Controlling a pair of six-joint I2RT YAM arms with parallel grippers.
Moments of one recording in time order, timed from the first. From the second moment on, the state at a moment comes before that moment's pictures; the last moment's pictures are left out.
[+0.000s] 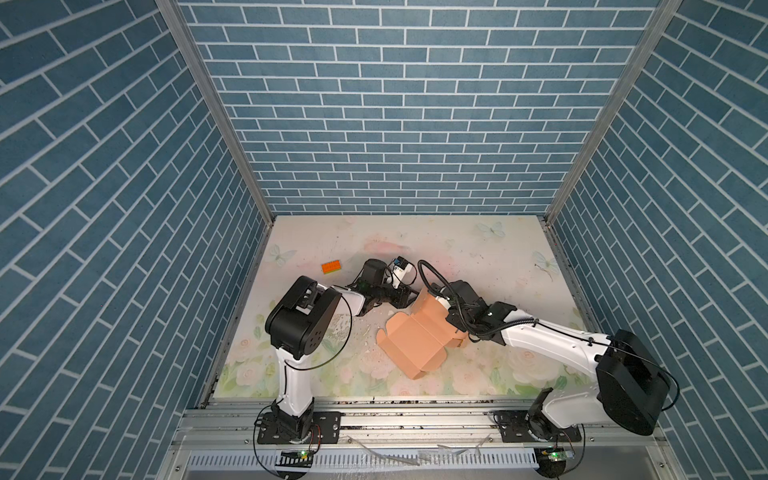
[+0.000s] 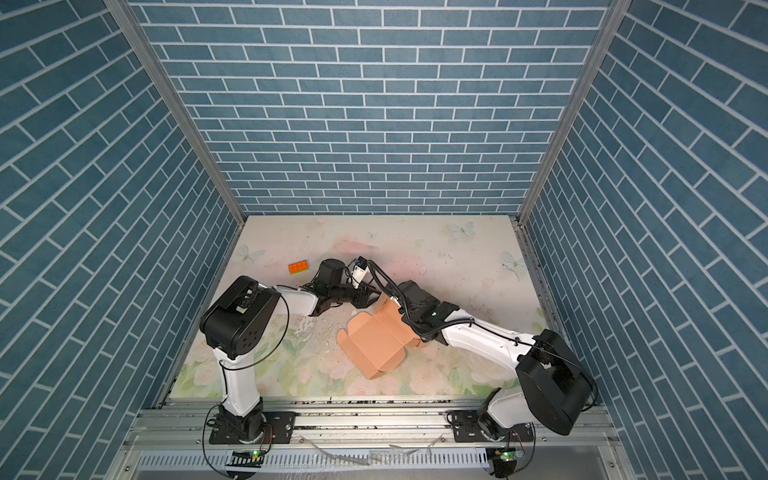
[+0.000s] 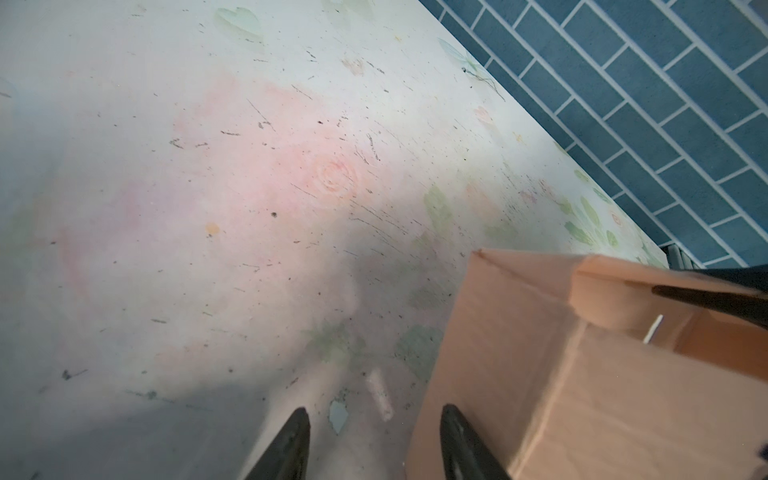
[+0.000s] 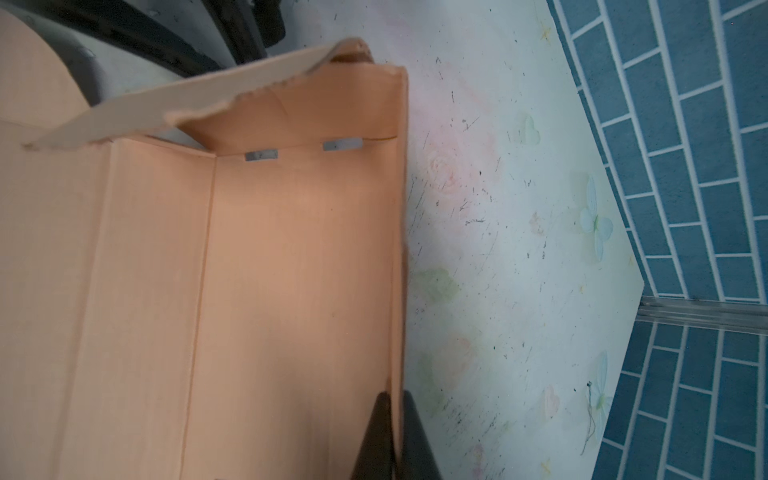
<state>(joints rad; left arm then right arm) -0.50 1.96 0.92 0.42 0.61 -0.13 0.85 1.40 0.82 -0.35 0.46 -0.37</state>
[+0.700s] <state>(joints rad) -0.50 1.90 0.74 0.63 0.55 -0.17 0.95 1.38 0.83 -0.30 0.60 -0.55</state>
